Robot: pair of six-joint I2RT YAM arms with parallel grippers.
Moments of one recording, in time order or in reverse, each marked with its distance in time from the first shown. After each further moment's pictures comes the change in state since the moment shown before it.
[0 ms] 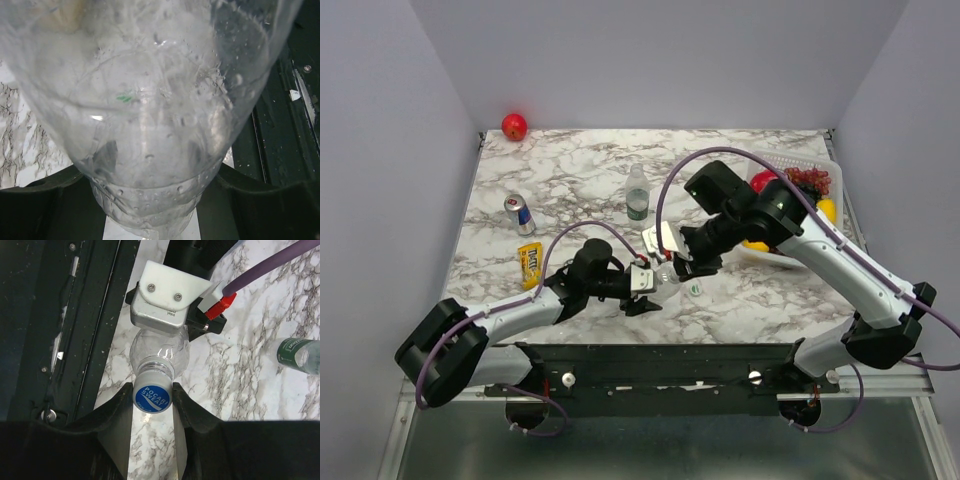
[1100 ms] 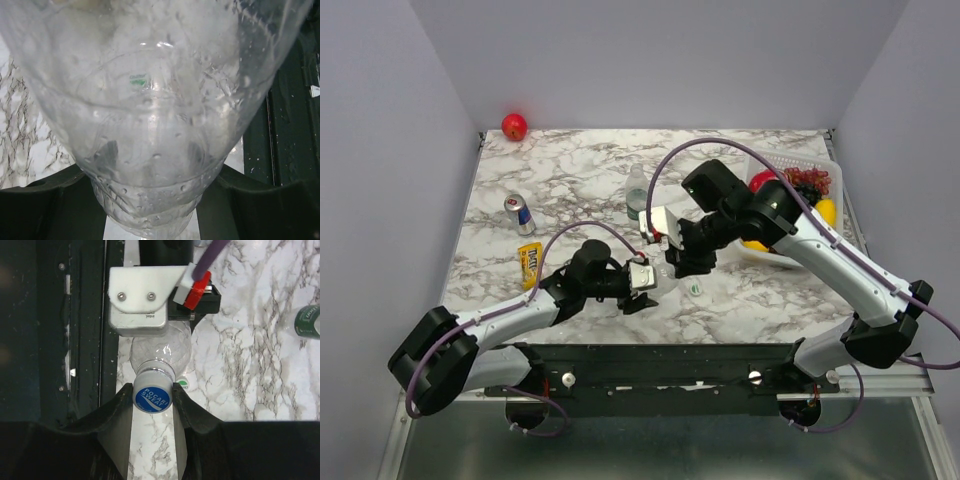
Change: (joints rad) left arm -0.002 -0.052 0.006 -0.087 -0.117 -0.010; right arm -0.005 0.003 -0.045 0.073 0.050 0.229
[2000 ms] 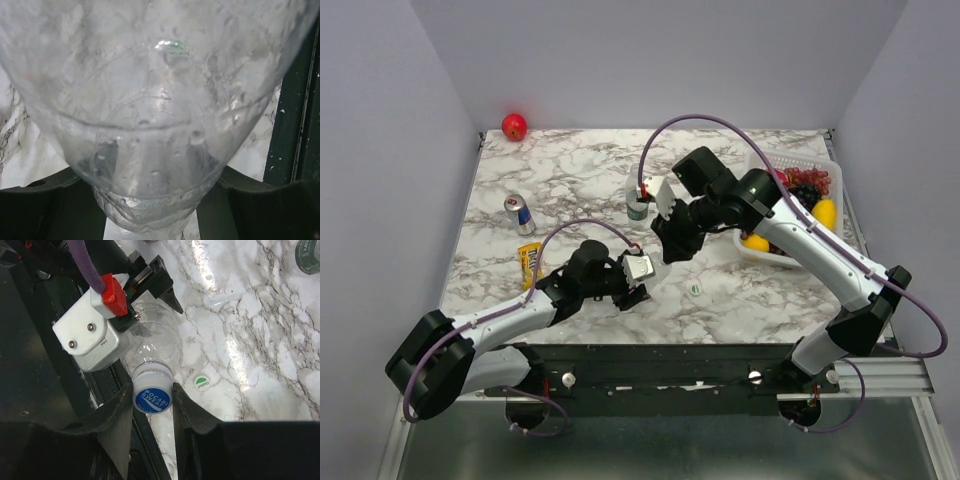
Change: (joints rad) left arm 0.010 -0.023 -0.002 -0.072 -0.189 -0.093; right arm -0.072 0.100 0.018 0.111 0.084 0.423
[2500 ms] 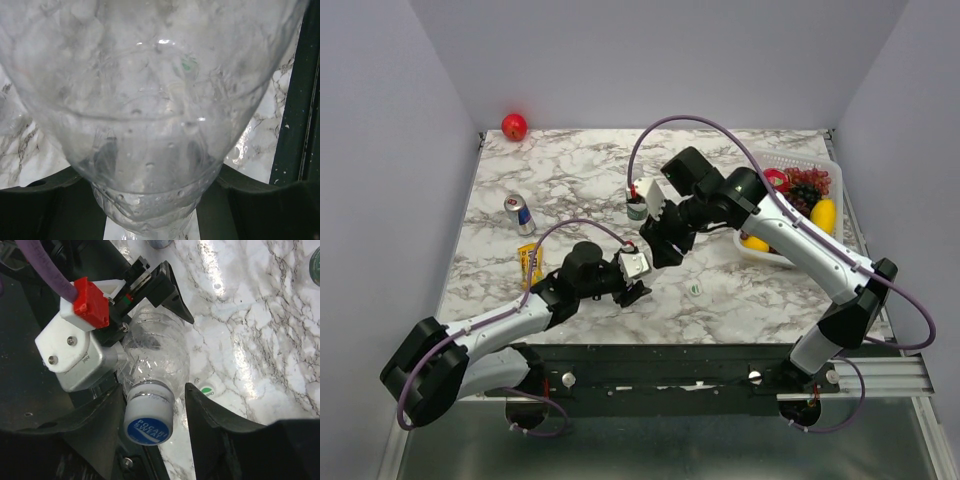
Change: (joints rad) left arm 0.008 -0.048 -0.036 0.071 -0.022 -0.026; right arm 0.014 0.058 0.032 0.012 -0.026 0.002
